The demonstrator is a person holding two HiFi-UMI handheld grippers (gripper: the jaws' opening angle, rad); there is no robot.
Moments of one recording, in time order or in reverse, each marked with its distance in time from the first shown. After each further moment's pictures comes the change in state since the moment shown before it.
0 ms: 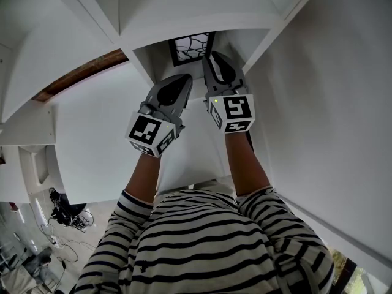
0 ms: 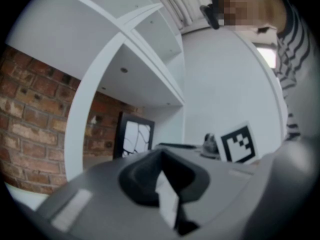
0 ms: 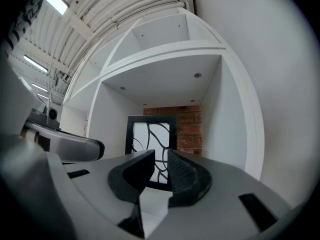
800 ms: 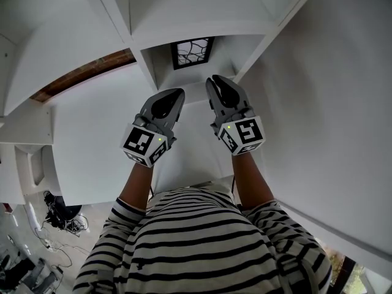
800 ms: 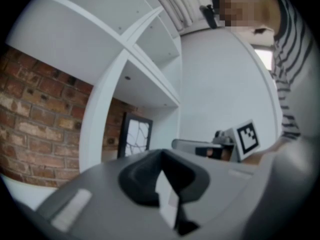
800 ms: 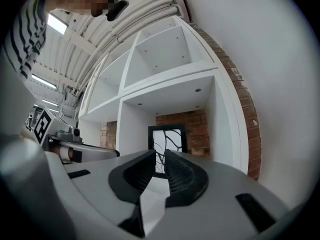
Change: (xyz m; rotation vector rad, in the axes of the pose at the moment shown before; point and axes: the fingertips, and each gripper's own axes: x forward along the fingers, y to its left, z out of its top) left arm -0.037 -0.007 -0.007 -0.015 0.014 -0.013; right arm -0.058 0.024 0.010 0.074 -0.041 0.128
